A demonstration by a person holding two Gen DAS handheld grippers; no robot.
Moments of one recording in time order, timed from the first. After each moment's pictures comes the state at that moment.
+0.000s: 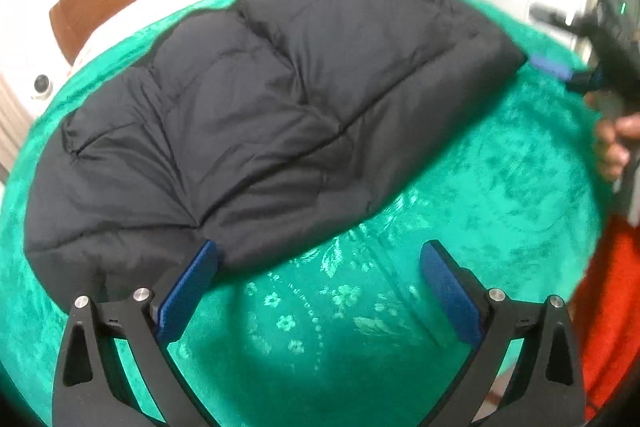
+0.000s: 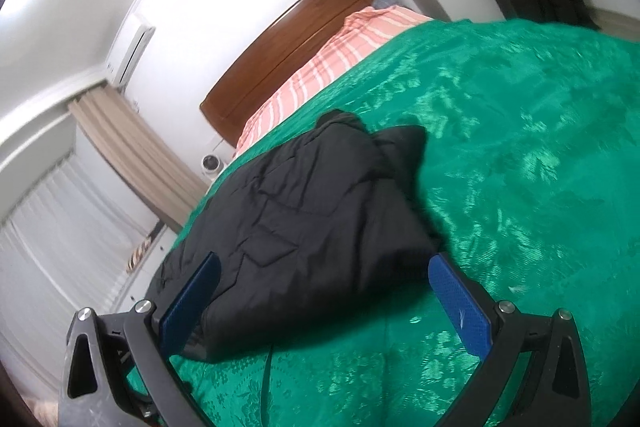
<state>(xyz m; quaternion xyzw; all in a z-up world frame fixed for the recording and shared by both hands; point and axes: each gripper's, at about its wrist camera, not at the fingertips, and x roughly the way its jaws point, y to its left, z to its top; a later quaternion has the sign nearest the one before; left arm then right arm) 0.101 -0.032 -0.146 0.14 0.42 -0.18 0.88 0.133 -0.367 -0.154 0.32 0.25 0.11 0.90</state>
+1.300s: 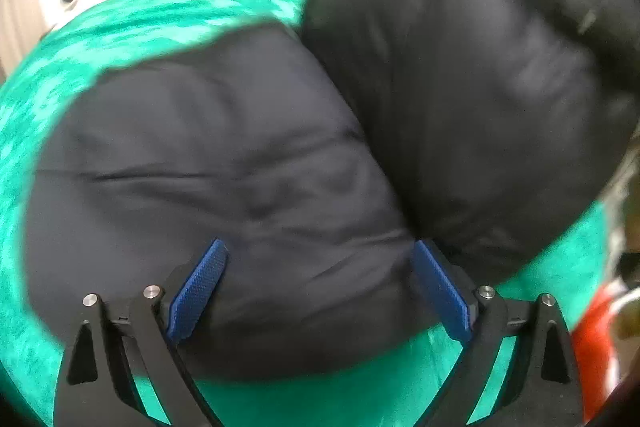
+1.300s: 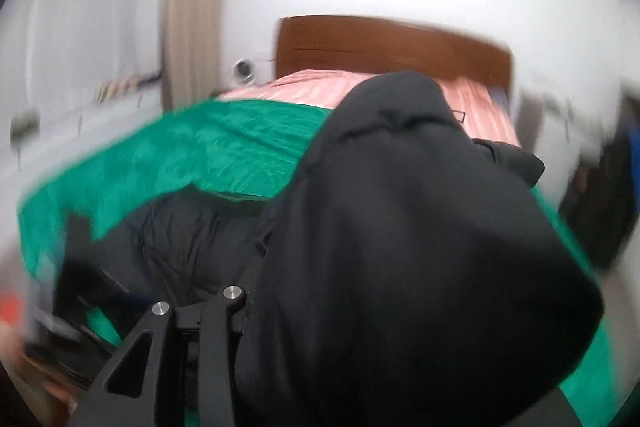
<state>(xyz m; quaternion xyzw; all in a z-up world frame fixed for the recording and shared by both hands) 0.185 0.055 -0.111 -0.04 0.45 -0.14 0.88 0.229 -0.106 -0.001 -0.13 0.24 0.15 0.95</state>
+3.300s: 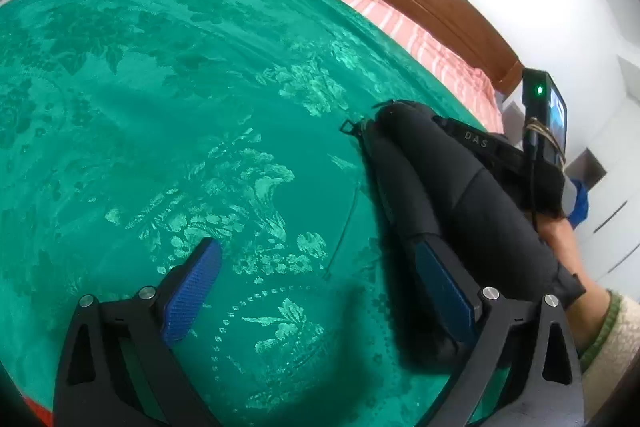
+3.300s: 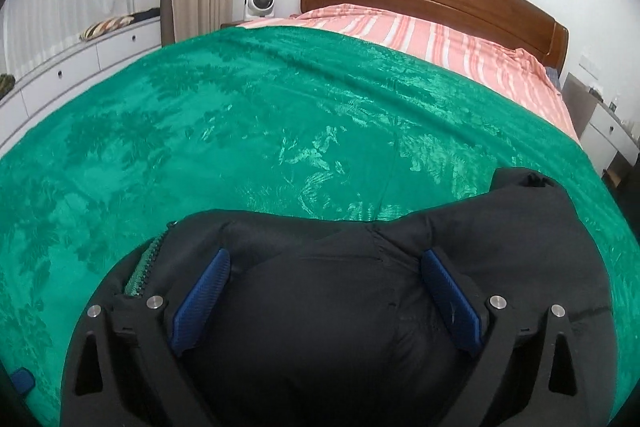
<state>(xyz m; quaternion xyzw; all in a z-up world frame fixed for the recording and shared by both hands) 0.115 0.331 -0.181 -0.30 0.35 0.04 0.89 0.398 0.157 -0.121 -0.13 0.35 0.13 0.92</state>
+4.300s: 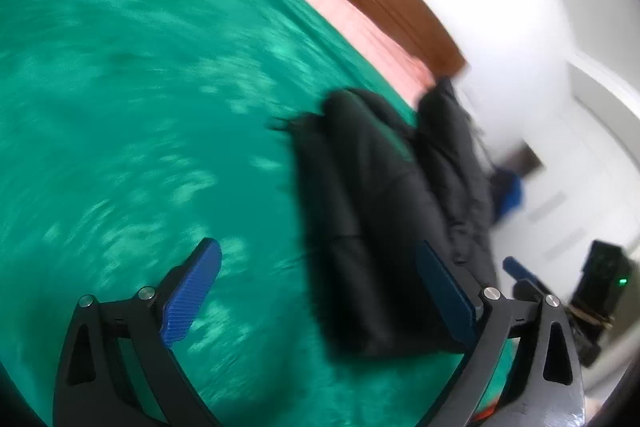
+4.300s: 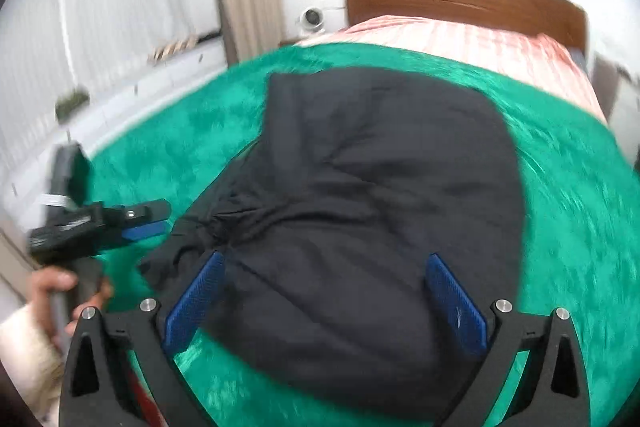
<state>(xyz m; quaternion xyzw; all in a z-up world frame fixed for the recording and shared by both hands) 0.131 0.338 -0.161 -0.35 0.35 -0.11 0.86 0.204 0.026 -0.061 -0.04 0.35 0.24 0.90</state>
